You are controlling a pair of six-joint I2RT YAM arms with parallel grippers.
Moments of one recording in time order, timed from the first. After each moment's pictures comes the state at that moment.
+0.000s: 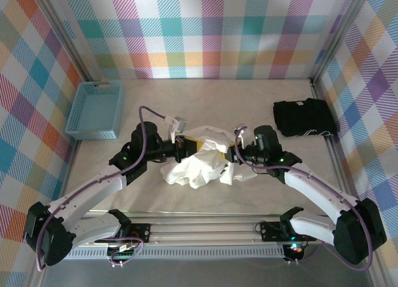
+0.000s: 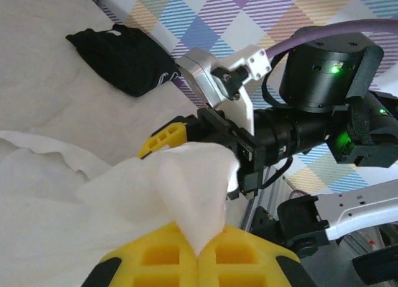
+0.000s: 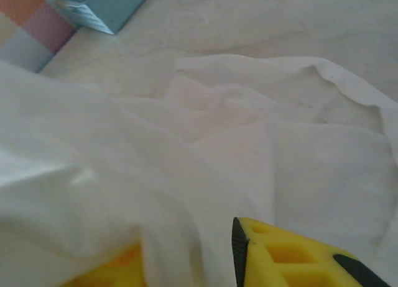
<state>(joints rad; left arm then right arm) -0.64 1.08 0.79 0.04 0.58 -0.49 0.52 1.09 0.68 -0.20 -0.38 0.20</state>
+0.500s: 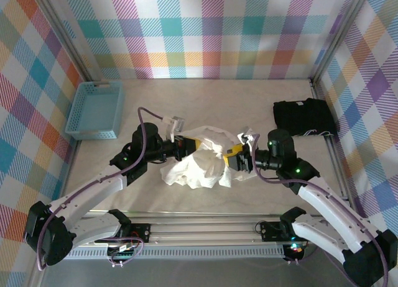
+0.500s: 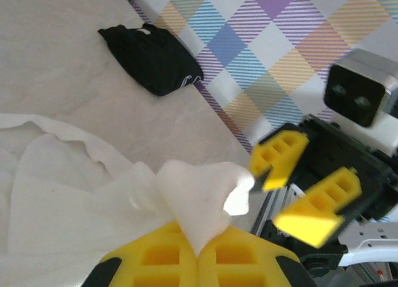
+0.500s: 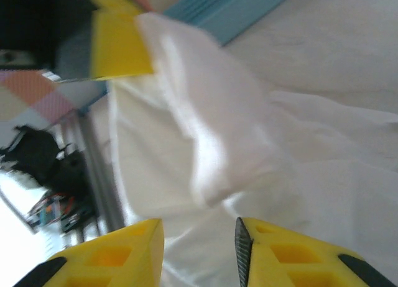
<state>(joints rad) -0.63 1.09 0.77 0.02 0.49 -0.56 0.54 0.86 0.68 -0.27 -0.66 0.11</state>
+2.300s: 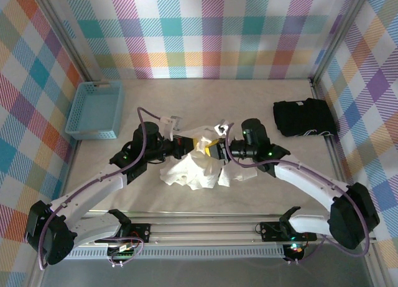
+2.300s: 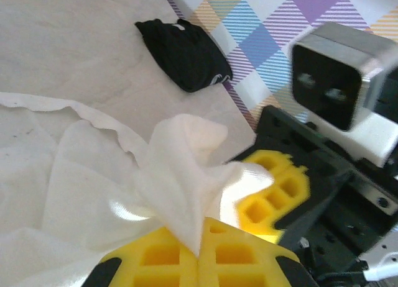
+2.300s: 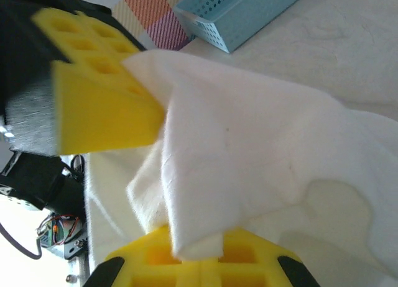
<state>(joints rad) -0.61 1.09 0.78 -0.05 0.43 -0.57 0.63 1.21 0.78 -0.02 -0.63 0.19</state>
